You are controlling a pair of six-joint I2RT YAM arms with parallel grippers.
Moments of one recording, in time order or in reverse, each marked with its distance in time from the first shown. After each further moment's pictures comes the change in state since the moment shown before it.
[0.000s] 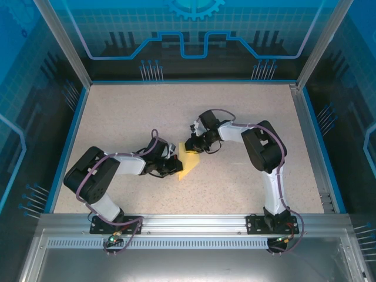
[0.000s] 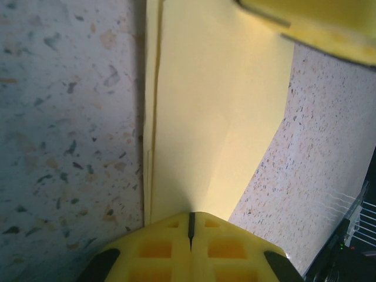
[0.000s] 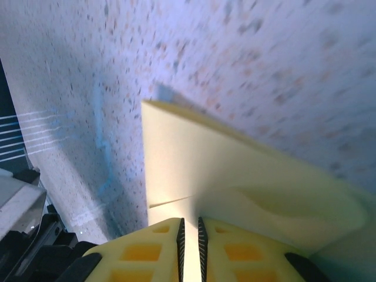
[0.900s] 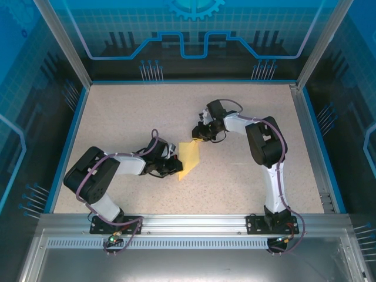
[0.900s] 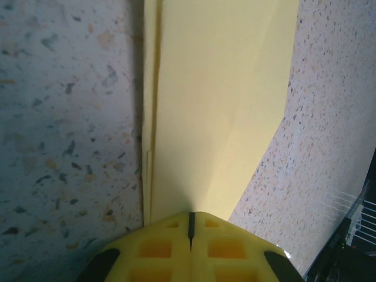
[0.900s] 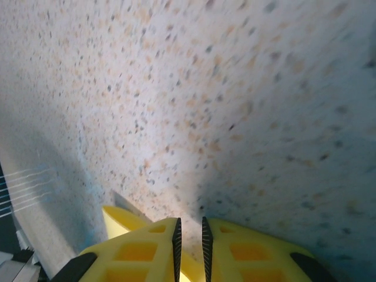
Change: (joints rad) left arm 0.000 -0.001 -0.001 -0.001 0.000 0.008; right arm -0.100 0.063 0.149 -0.064 0.094 -0.005
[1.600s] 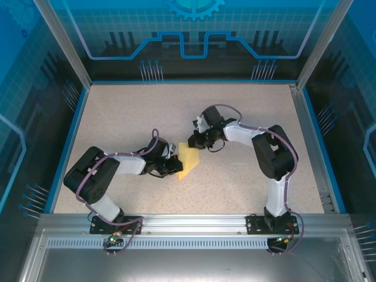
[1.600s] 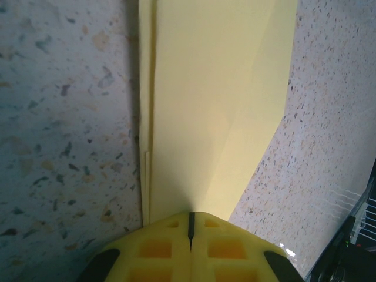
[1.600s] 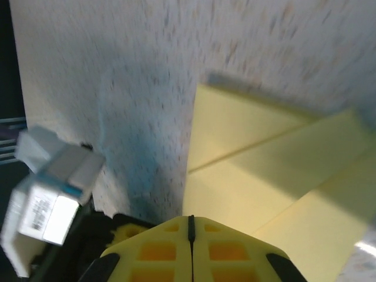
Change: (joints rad) left arm -0.001 -0.003 0.014 -0.021 -0.002 0.019; right arm 0.128 -0.222 -0.228 0.055 -0.038 0.016
